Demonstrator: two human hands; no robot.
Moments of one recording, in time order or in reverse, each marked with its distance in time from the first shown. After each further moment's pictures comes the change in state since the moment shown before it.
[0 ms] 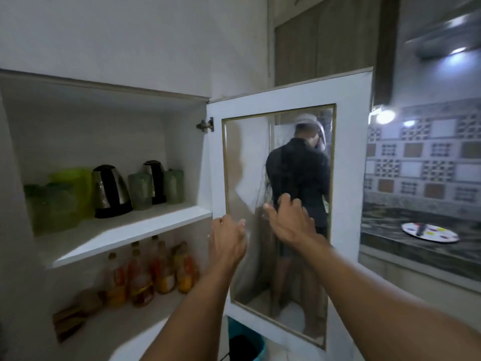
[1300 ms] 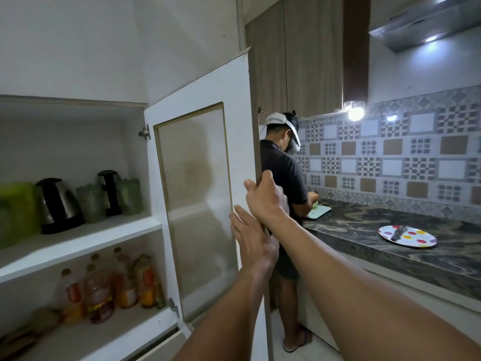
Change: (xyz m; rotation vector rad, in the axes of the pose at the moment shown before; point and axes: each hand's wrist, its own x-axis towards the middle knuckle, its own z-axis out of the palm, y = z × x) left_hand -0.011 0.220 0.209 -0.127 0.064 0.058; right_hand 0.097 0.139 -0.117 0.453 0.072 0.028
